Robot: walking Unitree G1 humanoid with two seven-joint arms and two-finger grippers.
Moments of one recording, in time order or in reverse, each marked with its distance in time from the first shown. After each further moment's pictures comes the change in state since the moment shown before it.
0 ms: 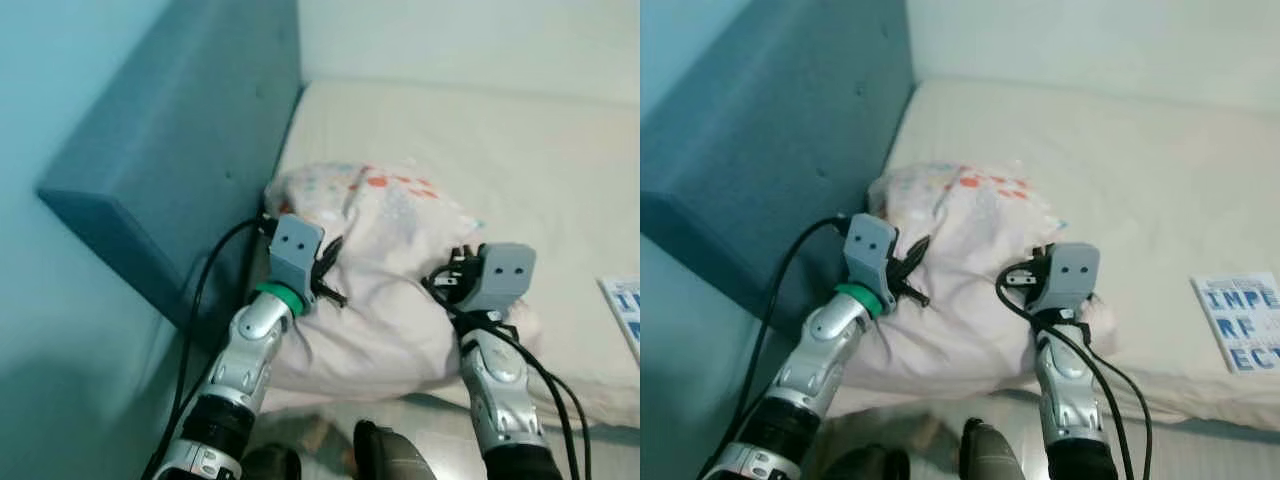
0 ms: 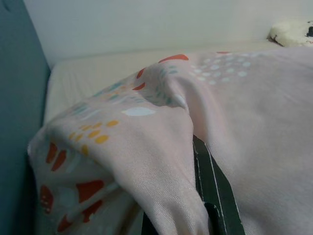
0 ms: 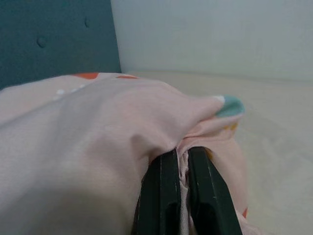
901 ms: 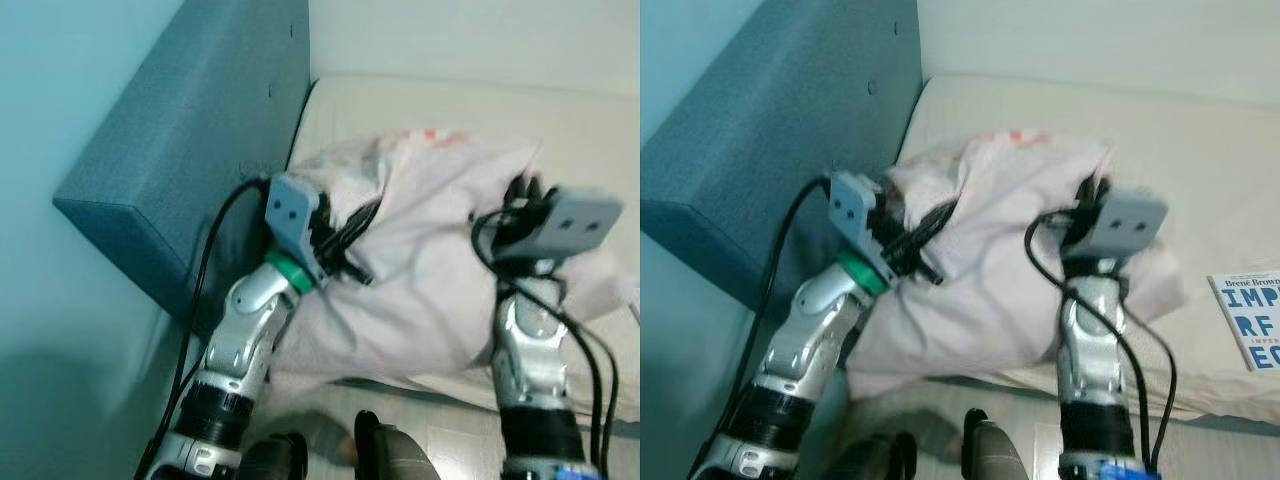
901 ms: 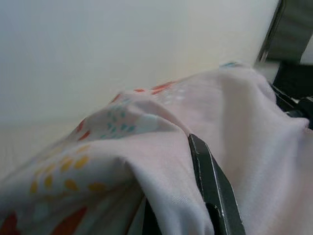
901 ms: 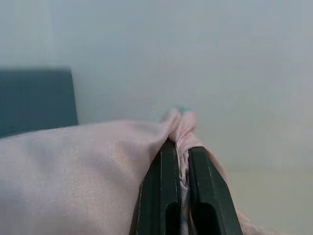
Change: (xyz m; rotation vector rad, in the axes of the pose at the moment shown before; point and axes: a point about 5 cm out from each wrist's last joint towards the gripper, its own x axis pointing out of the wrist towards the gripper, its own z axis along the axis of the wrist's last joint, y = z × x) left arm 0.014 -0.023 0.087 -0.098 -0.333 -0.277; right arm 0.035 -0.024 0.104 -0.070 -0.442 -0.162
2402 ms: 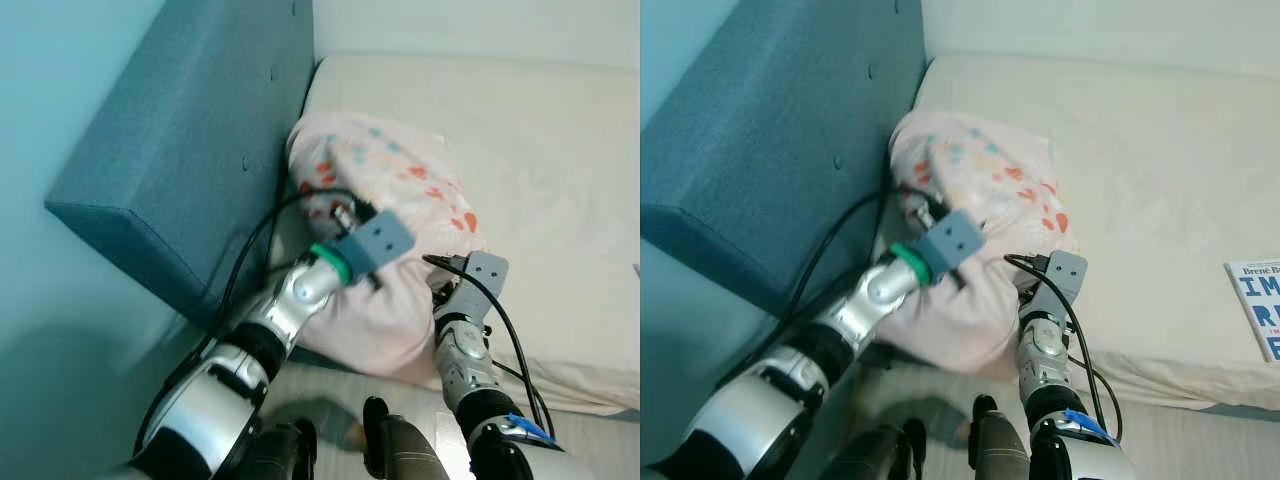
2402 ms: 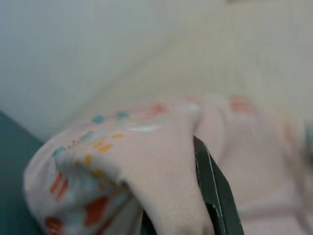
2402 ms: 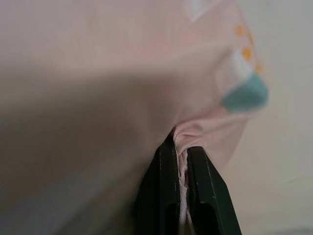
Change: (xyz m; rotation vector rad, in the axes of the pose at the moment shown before) left arm 0.040 -0.002 -0.059 0.526 0.207 0.007; right arm -0.095 0.026 -0.150 0.143 0.917 -0.160
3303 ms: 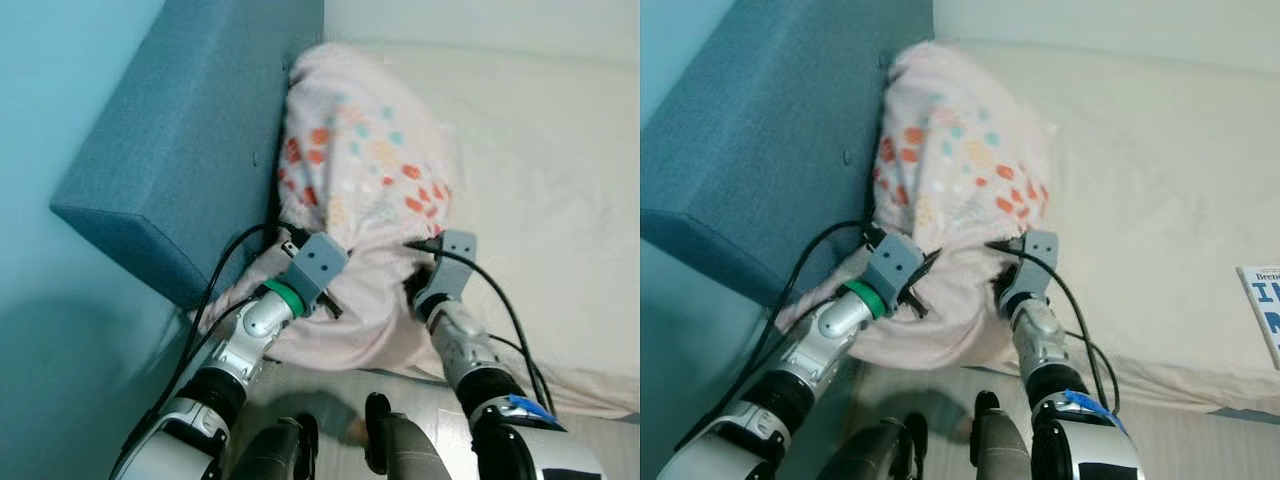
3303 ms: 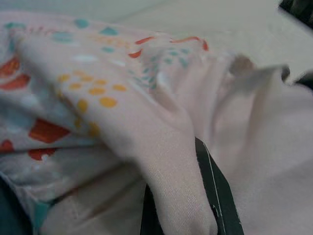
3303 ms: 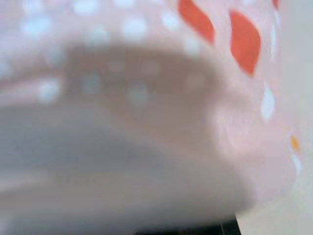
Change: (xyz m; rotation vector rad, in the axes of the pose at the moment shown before) left arm -0.070 -0.002 -0.062 -0.171 0.206 -0.007; right arm 0.010 0.015 0.033 -0.072 0.022 0.365
